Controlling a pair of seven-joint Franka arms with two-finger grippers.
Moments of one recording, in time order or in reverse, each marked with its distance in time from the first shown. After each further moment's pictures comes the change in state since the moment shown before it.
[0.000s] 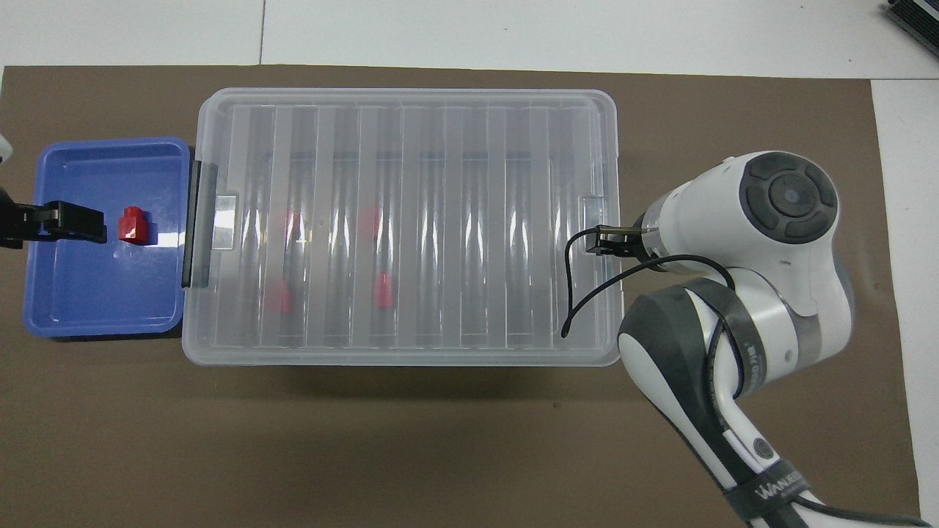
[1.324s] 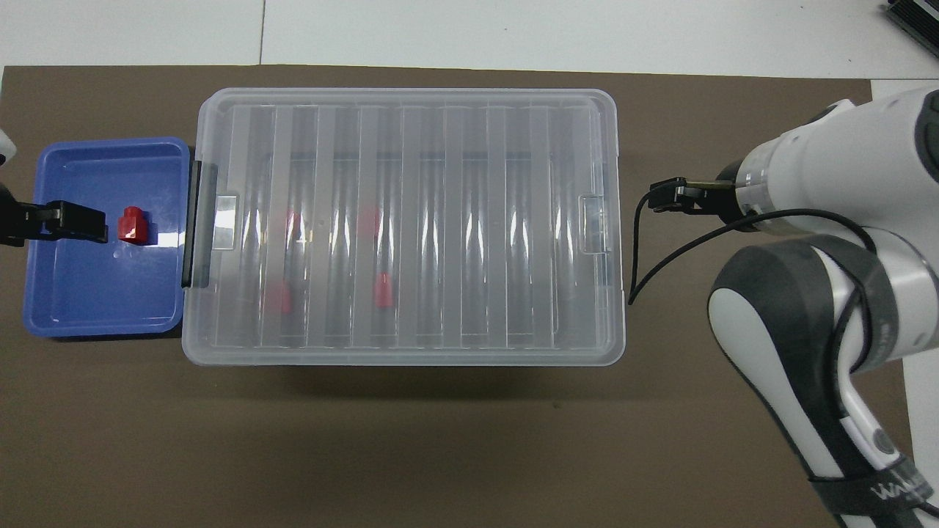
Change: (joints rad) left arm 0.001 0.019 0.000 0.045 0.000 -0.056 0.085; right arm -0.099 -0.004 -0.001 0.139 0.029 -0.048 -0.095
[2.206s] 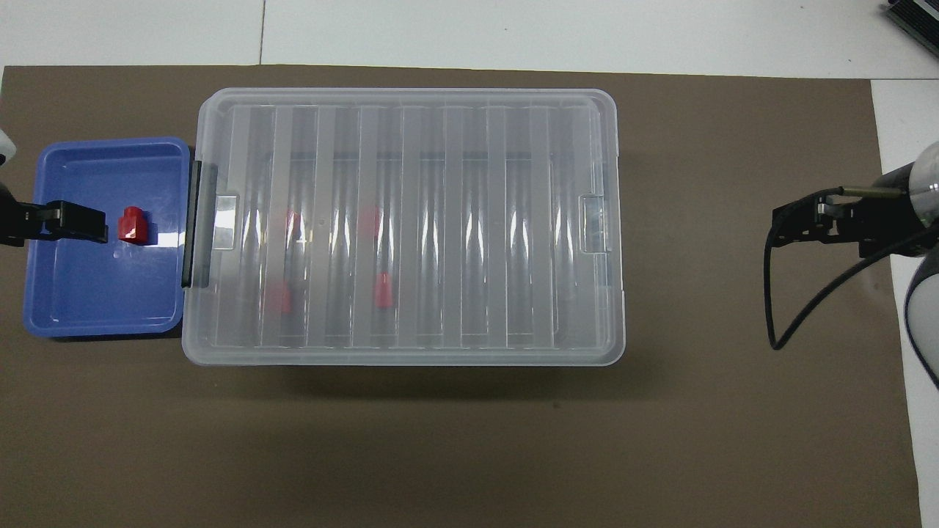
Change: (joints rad) left arm 0.000 0.000 0.000 0.000 0.000 0.000 0.000; right arm -0.132 -0.078 -0.001 0.157 -0.005 -0.346 -0.124
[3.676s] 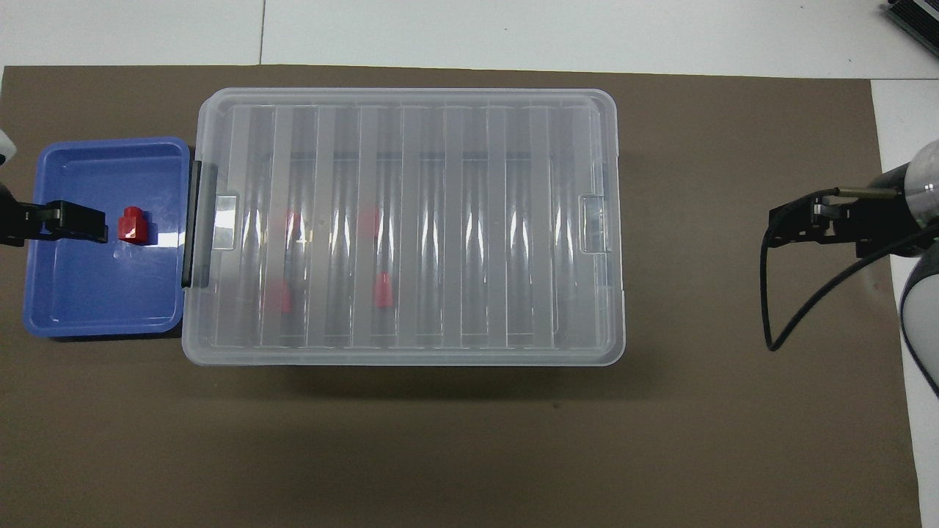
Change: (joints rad) left arm 0.000 0.000 0.000 0.000 0.000 0.000 0.000; right arm 0.002 0.004 0.000 0.052 -0.006 -0.110 -0.002
